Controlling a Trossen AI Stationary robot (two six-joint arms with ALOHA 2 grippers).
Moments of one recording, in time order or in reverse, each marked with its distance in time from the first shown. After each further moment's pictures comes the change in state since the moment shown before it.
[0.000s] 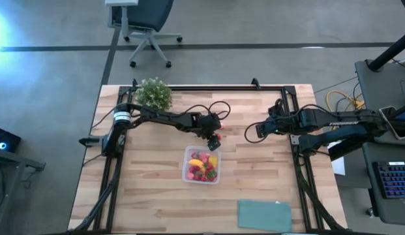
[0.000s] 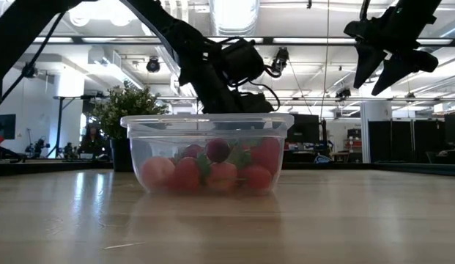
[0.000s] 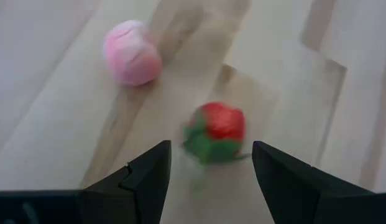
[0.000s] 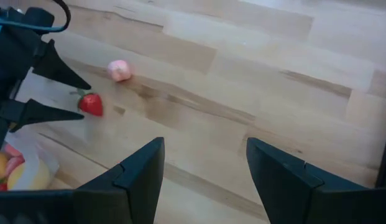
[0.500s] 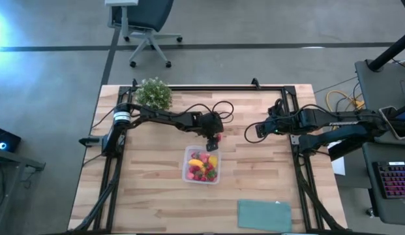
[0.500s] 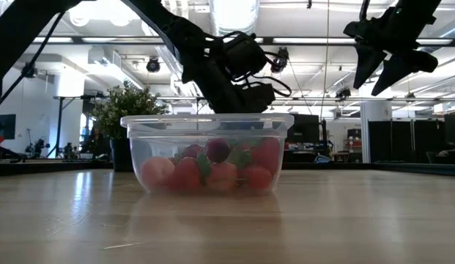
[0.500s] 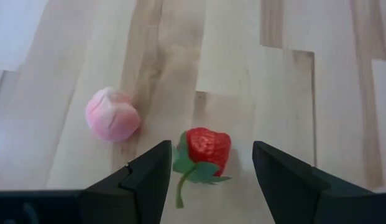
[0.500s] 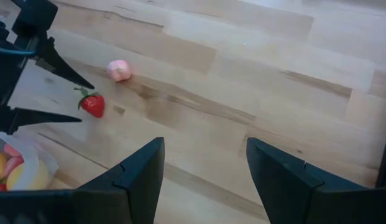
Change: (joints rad) left arm 0.000 -0.003 0.021 0.030 0.008 0.336; right arm 0.000 0.002 0.000 0.001 0.000 0.000
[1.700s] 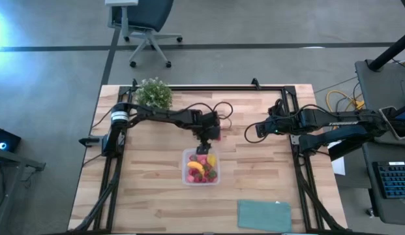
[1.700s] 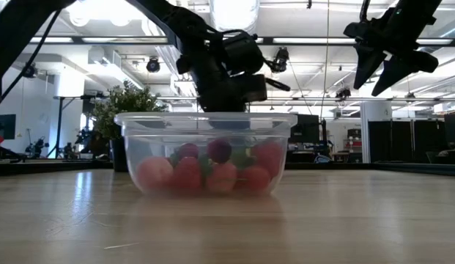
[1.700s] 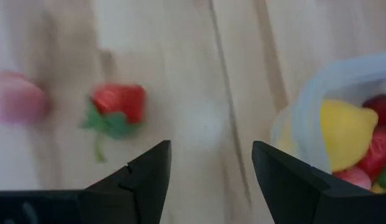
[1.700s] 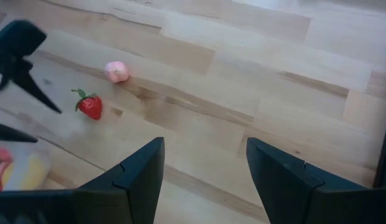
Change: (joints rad) left arm -0.003 -0.031 0.047 -0.256 0.236 0.223; right arm -0.001 0.001 -0.002 -0.002 0.009 0.004
